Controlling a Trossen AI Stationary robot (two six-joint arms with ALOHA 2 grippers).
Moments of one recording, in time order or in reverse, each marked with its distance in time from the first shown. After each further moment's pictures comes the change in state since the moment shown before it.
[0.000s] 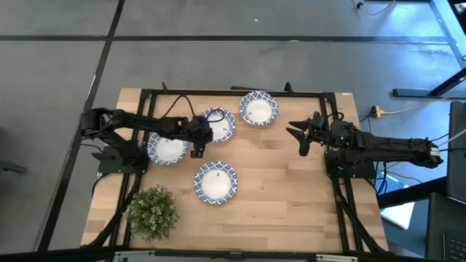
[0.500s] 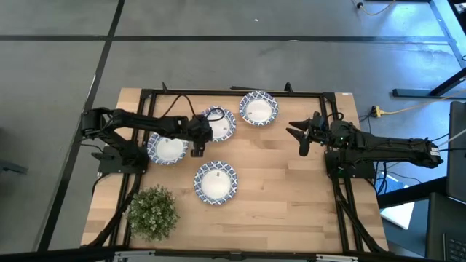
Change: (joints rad) left arm 0.017 -0.001 0.000 0.002 -0.003 -0.002; right arm 0.000 0.000 0.000 -0.007 0.000 0.001
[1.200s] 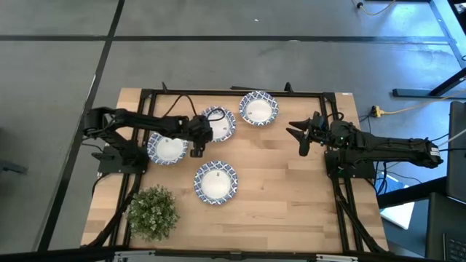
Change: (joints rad) left arm 0.008 0.029 0.000 0.002 0.026 0.034; right arm 0.000 0.000 0.000 0.000 0.000 0.001
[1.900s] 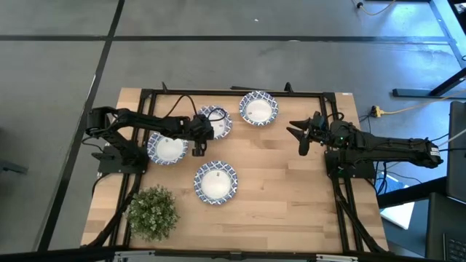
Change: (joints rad) left arm 0.000 0.024 0.000 0.042 -0.041 -0.028; right arm 0.000 0.000 0.000 -0.007 0.024 0.003
